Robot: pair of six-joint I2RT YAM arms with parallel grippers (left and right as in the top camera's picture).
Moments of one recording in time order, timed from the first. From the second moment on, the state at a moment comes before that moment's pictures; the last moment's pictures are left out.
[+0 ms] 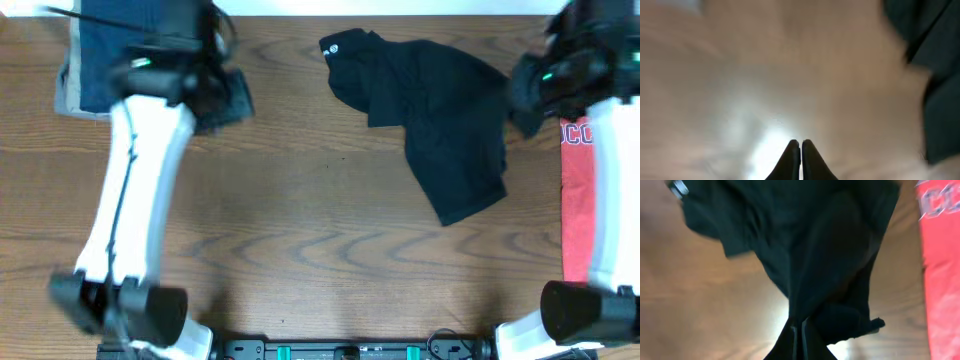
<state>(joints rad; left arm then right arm) -0.18 1.73 1.78 -1.30 0.08 -0.40 -0.01 1.70 1.94 -1.41 -0.06 0.33</state>
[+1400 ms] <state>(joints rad) -0.88 2.02 1.37 -0.29 0.28 -0.73 -0.15 1.69 1.82 -1.38 0.03 0.39</state>
